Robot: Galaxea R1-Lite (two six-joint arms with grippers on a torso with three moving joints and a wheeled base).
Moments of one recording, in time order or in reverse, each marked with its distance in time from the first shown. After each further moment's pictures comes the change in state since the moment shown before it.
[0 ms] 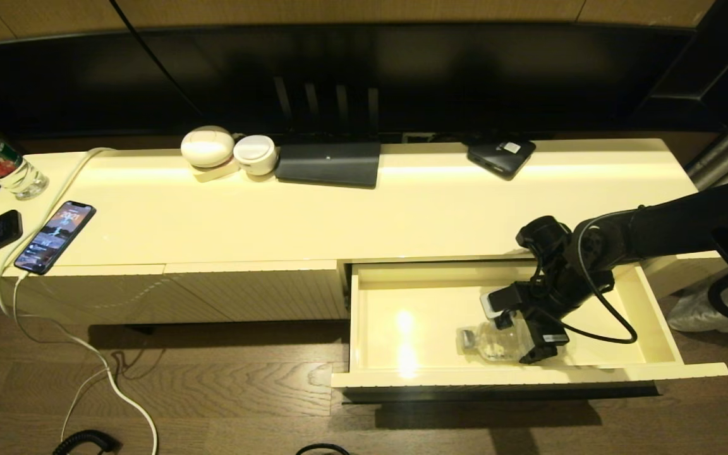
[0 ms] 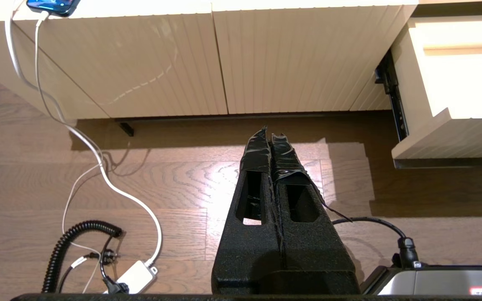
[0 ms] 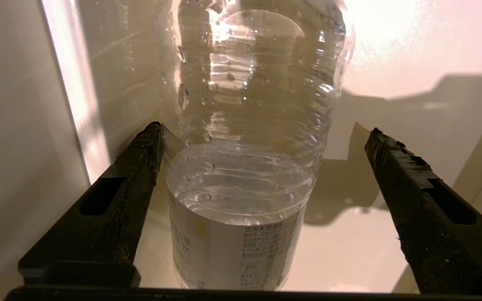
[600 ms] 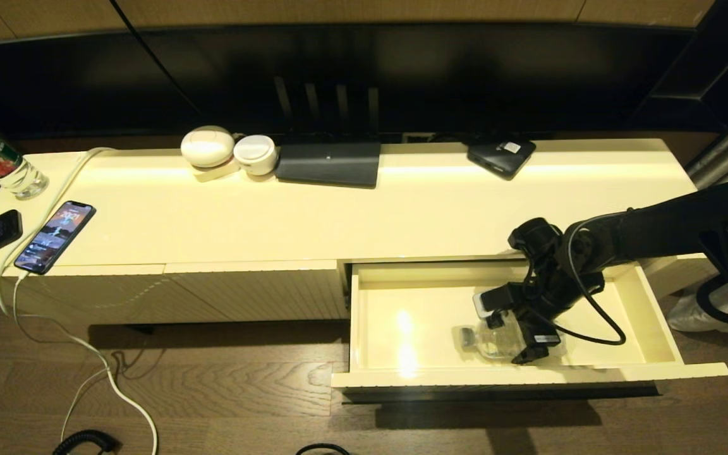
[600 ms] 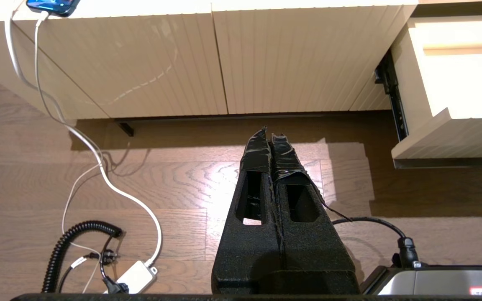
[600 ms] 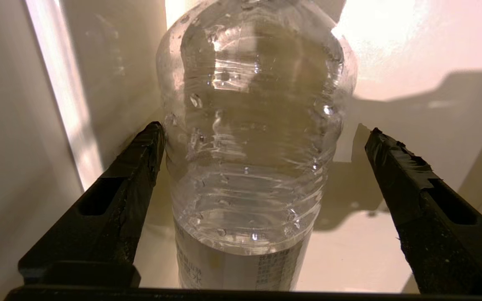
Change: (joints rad) left arm 0.000 0.000 0.000 0.000 0.000 0.000; right arm 0.020 0.020 -0.019 -0.002 -0.001 0.038
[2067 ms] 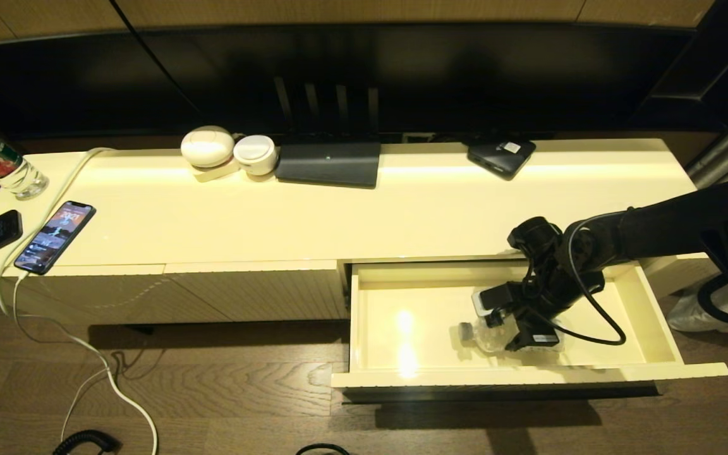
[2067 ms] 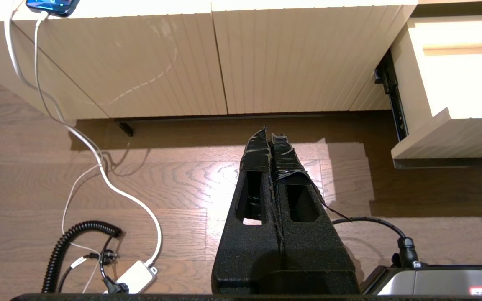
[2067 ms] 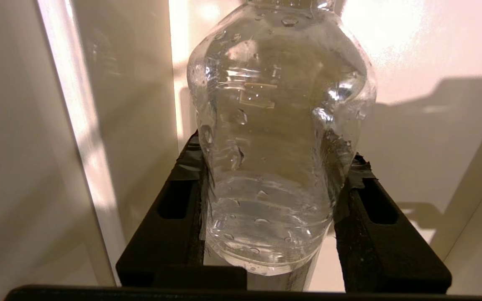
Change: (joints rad) left arm 0.000 0.000 0.000 0.000 0.000 0.000; right arm 0.006 -0.007 0.001 0.002 0.022 0.007
